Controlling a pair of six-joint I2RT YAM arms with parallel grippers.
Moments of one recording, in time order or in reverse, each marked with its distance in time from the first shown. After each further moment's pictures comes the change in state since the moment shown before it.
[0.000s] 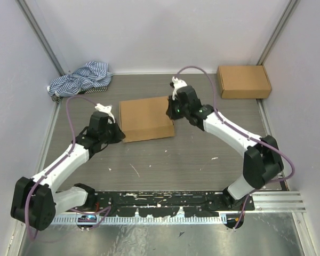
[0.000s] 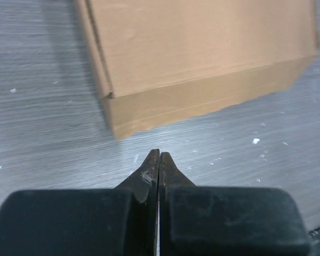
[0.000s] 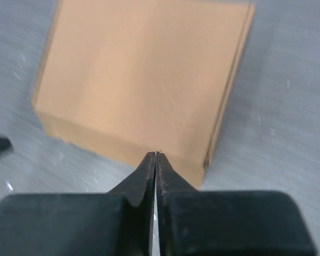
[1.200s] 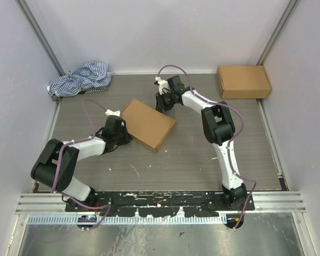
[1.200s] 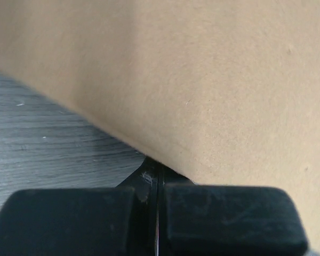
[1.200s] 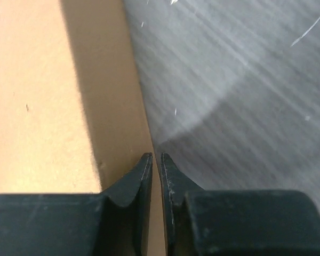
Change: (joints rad) left arm -0.044 0.379 -0.071 0.397 -0.025 -0.111; right arm -0.143 0.862 0.765 -0.141 -0.527 -0.270
